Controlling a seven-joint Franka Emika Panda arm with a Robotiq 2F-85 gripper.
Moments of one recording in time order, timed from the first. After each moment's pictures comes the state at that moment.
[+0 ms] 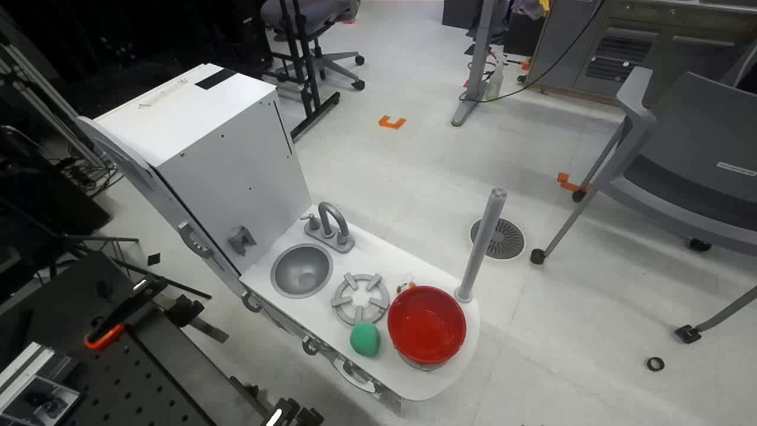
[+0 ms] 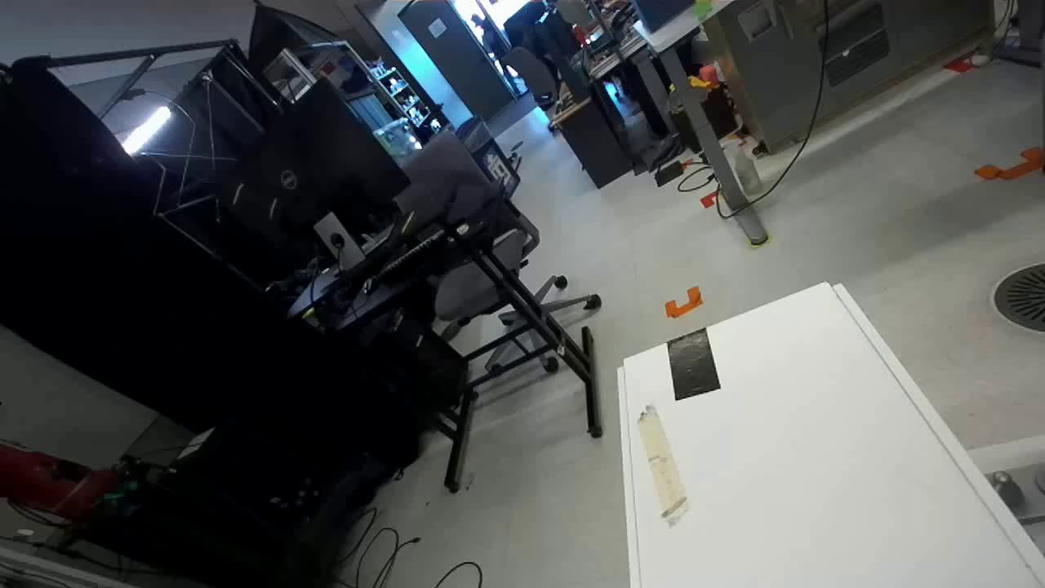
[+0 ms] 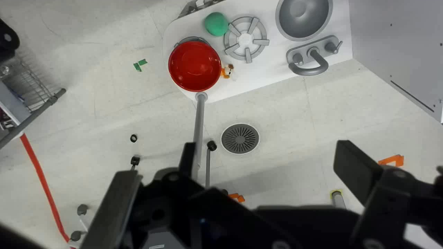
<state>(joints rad) -0.08 -0.39 0.08 -2.42 -0.07 2.26 0.30</state>
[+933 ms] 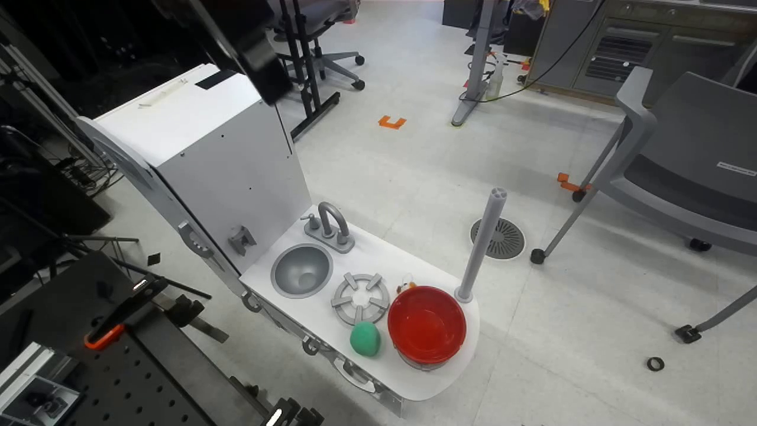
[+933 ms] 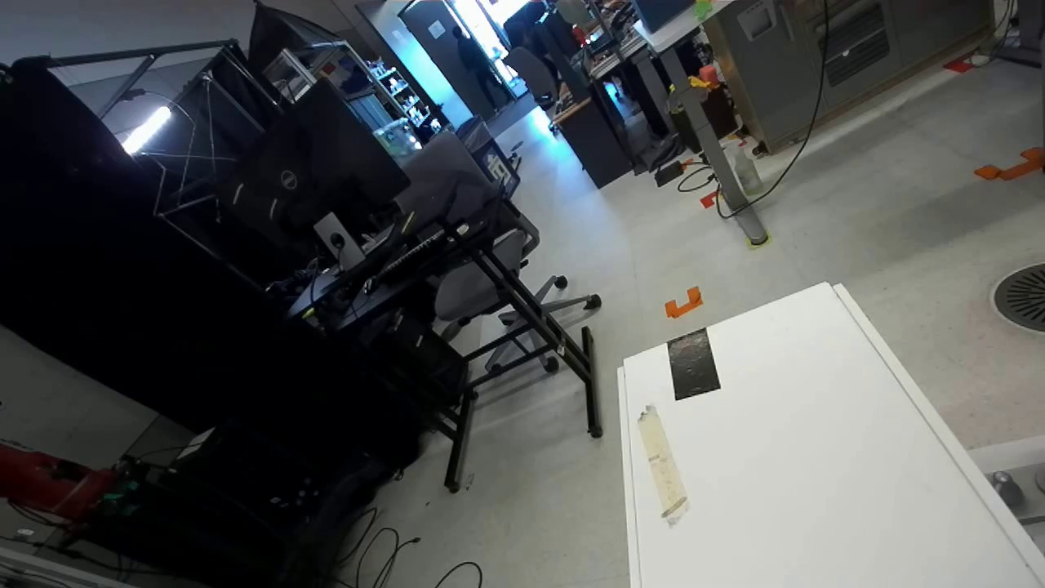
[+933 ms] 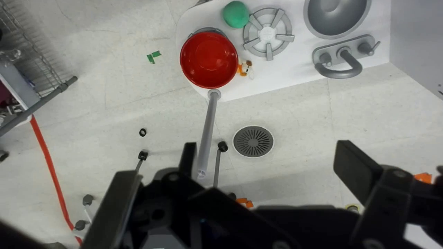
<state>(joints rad) -0.08 -0.19 0.09 -2.42 -0.23 2.44 0.37</state>
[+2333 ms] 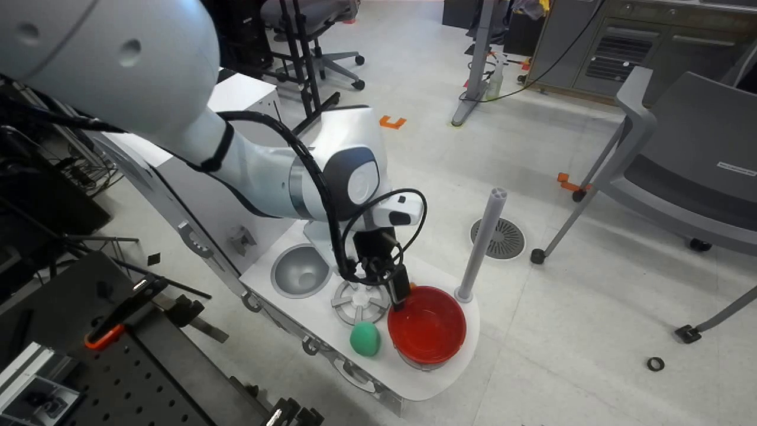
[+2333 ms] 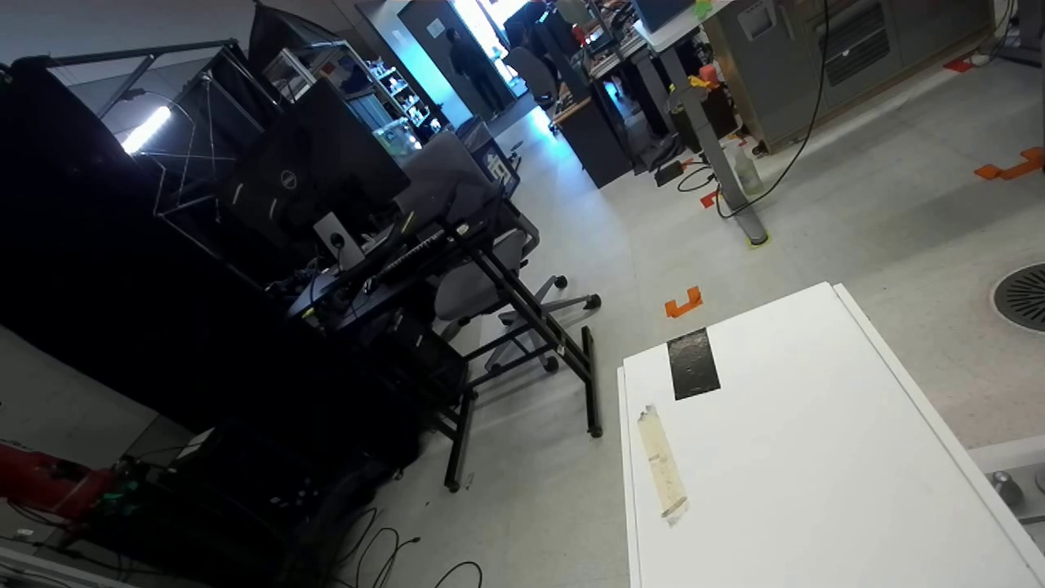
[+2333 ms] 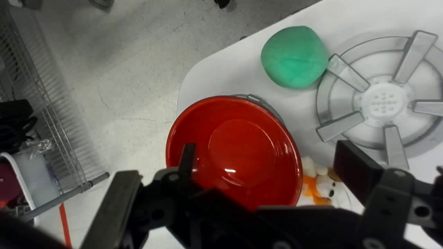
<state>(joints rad) 0.17 1.18 -0.21 -1.51 -0.21 2.41 0.57</state>
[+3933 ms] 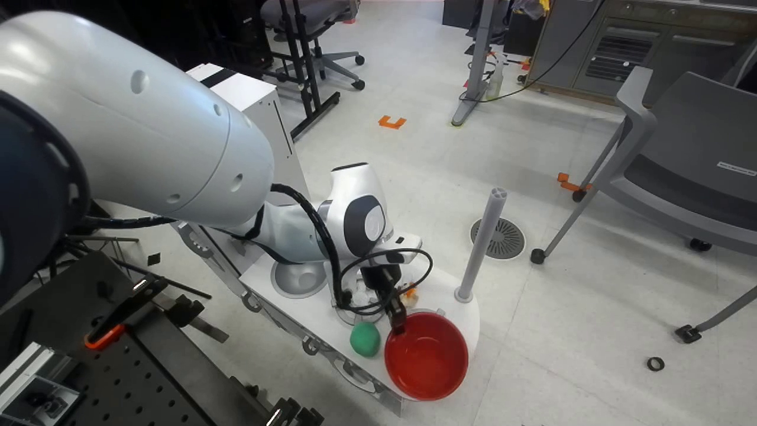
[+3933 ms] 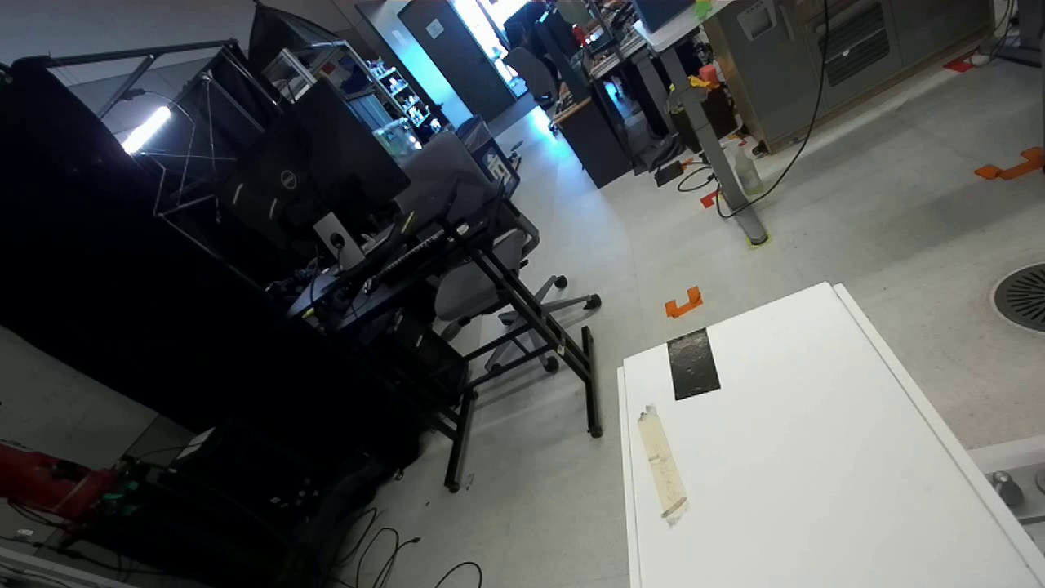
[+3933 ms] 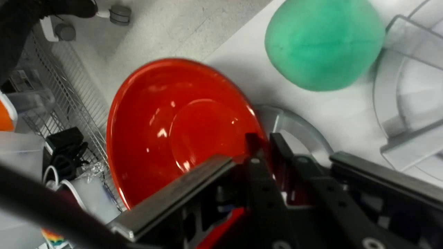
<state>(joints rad) 0.10 1.51 -0.17 -1.14 -0.42 2.28 0.94</state>
